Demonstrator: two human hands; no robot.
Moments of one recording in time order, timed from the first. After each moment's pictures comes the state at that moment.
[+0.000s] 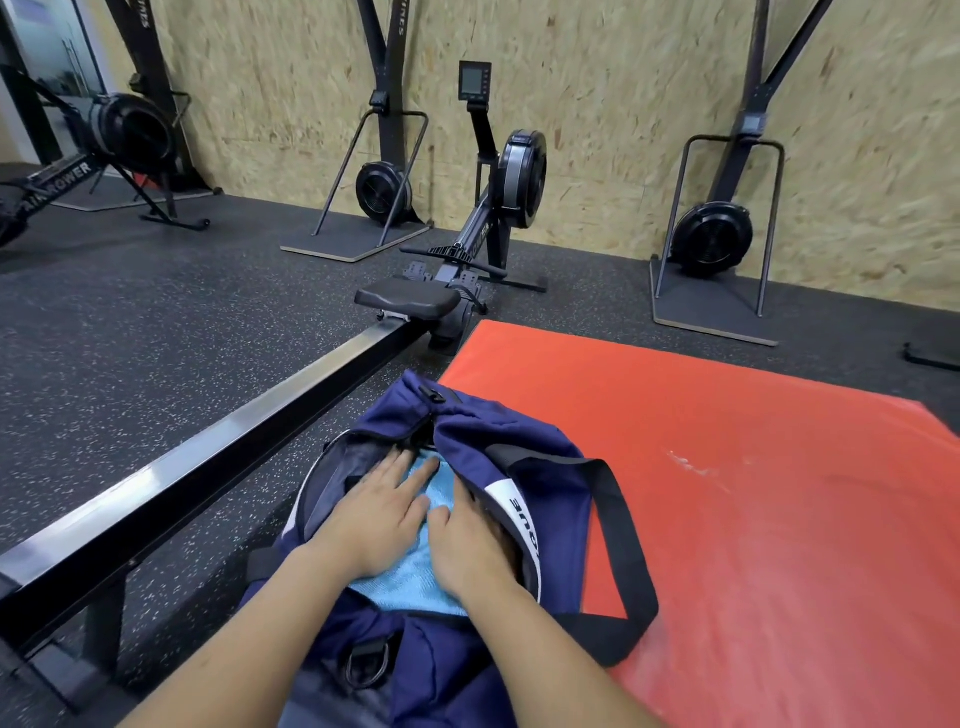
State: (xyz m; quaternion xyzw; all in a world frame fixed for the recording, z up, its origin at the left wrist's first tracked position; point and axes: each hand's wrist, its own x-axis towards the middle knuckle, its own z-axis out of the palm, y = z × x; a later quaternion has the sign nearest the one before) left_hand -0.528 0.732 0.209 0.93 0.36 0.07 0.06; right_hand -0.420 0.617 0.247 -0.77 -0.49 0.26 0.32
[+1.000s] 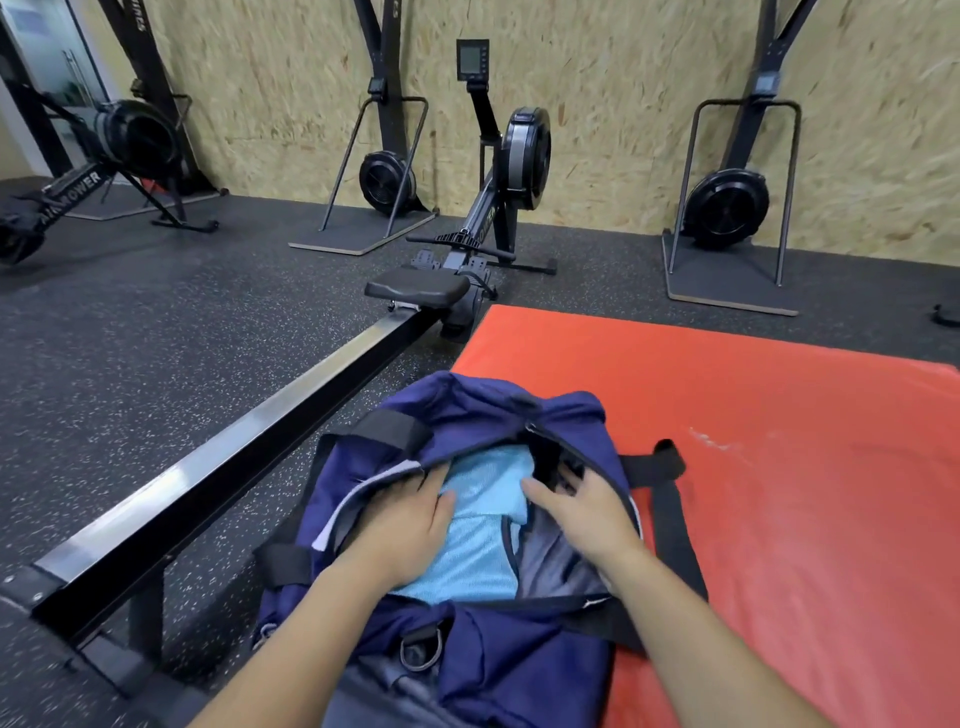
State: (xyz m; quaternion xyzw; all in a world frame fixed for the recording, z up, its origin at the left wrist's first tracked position) left_hand -0.525 0.700 0.211 0.89 0.43 0.10 0.10; right_hand -0.332 0.586 0.245 -0.68 -0.38 0.32 0.55
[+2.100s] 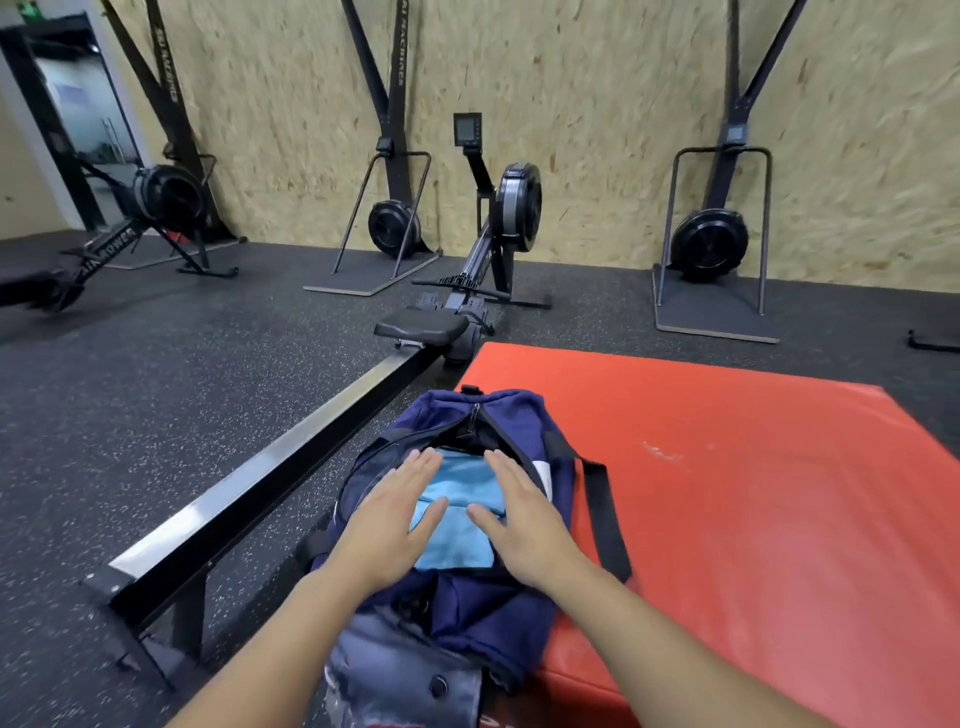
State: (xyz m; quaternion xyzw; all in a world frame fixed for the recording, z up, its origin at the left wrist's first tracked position) left_hand -0.567 0.631 0.282 0.91 0.33 0.22 0.15; right_hand -0.381 0.529 0.293 -0.69 -0.61 0.16 0.35
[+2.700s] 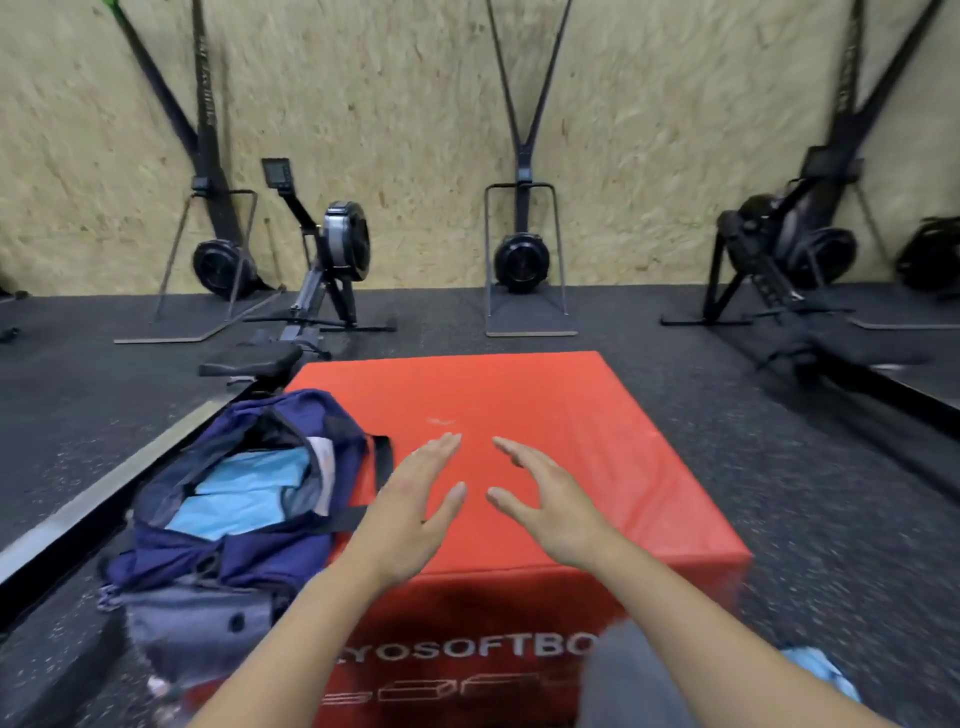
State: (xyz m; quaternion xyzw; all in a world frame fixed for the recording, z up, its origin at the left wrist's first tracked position) left_hand -0.413 0.338 0.360 0.92 0.12 0.30 0.24; right_hand -0.253 0.194 0.364 -0.73 -0.54 0.05 0.42
